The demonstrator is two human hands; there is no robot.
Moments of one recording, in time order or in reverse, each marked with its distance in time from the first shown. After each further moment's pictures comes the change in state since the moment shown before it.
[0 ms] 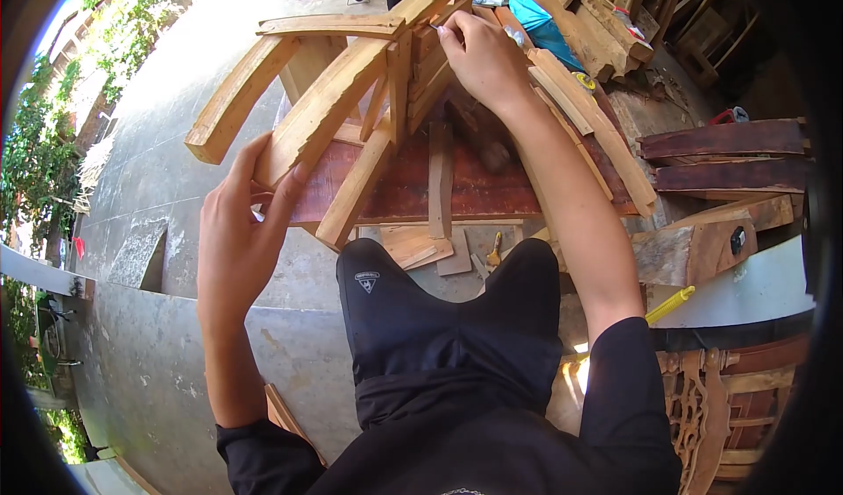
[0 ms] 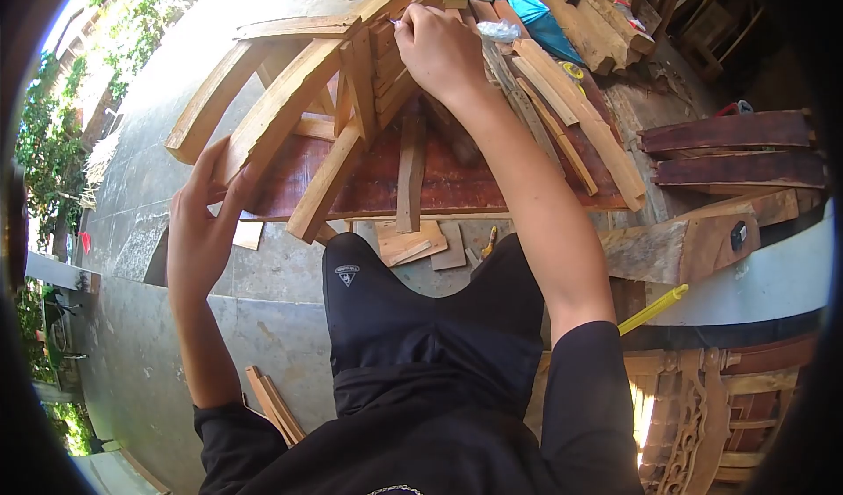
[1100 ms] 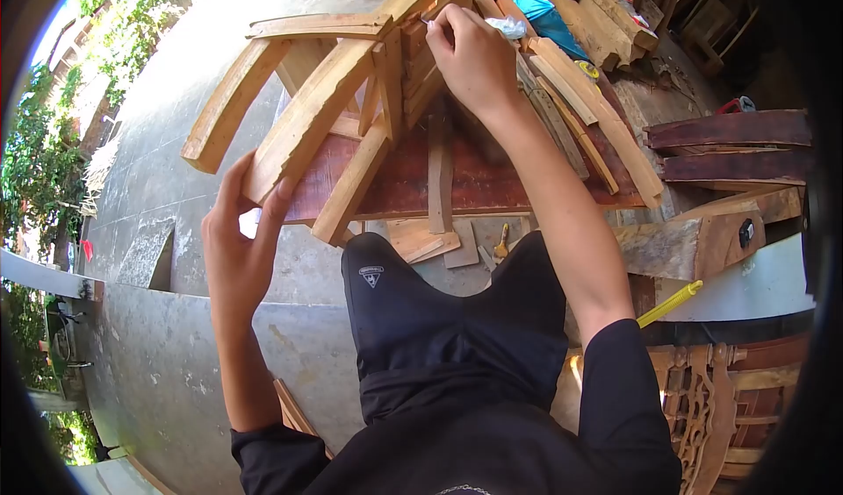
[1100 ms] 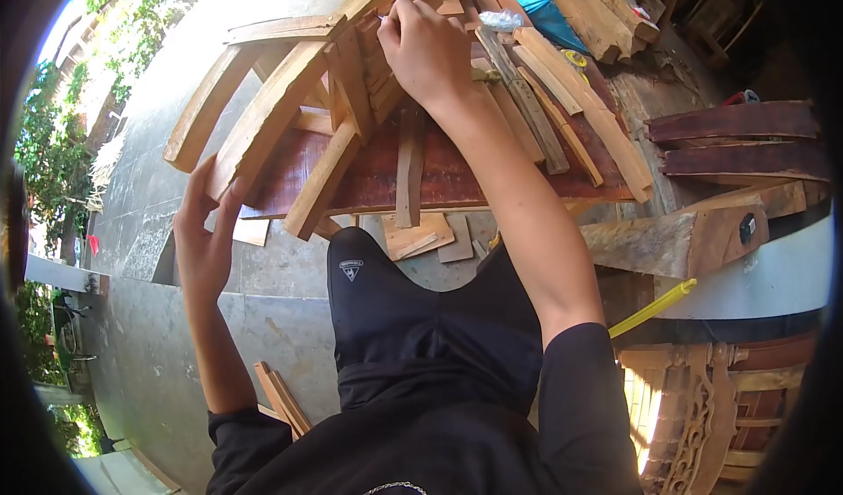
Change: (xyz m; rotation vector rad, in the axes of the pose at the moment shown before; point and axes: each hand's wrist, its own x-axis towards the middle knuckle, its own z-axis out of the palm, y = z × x) left_hand -0.016 -0.021 0.010 -0.027 0.082 0.025; right_hand -0.021 -0.006 0.010 0.094 0.139 -0.035
